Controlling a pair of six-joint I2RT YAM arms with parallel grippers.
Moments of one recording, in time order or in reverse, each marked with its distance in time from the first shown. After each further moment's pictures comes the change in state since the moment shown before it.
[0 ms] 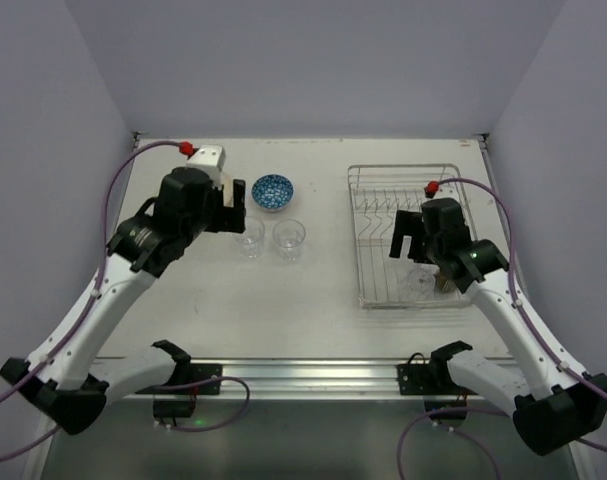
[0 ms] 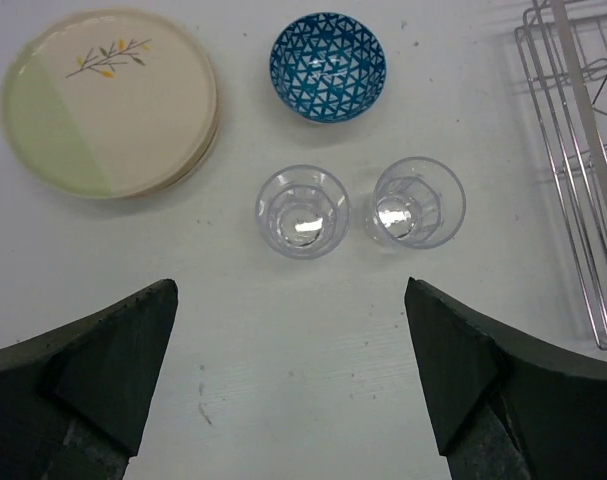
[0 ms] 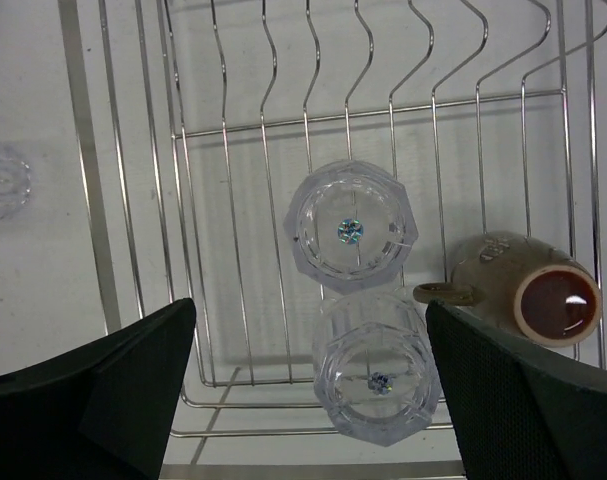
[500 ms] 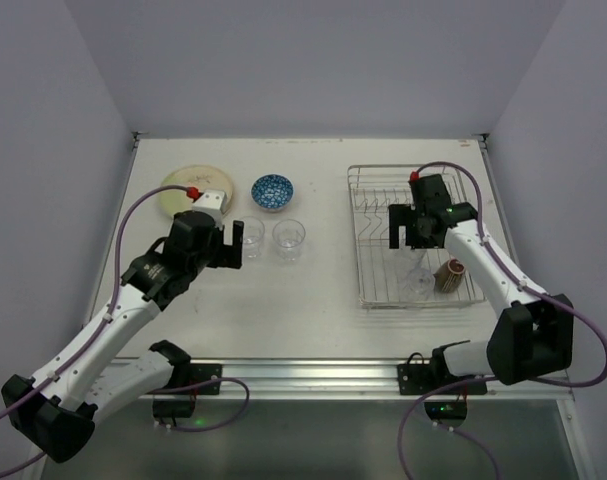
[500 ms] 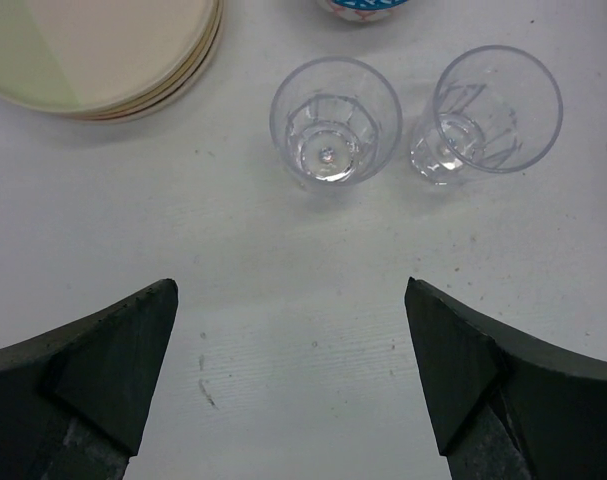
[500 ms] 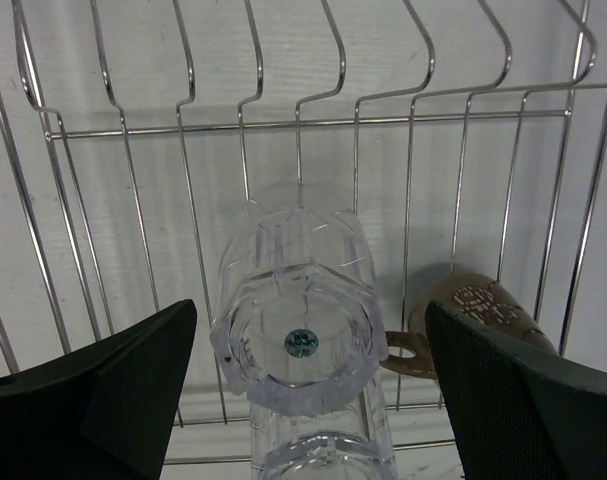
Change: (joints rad) left arm 0.000 -0.244 -0.467 0.174 -0.028 0.007; right arm -0.125 0.378 0.122 -0.007 -0.042 -0.190
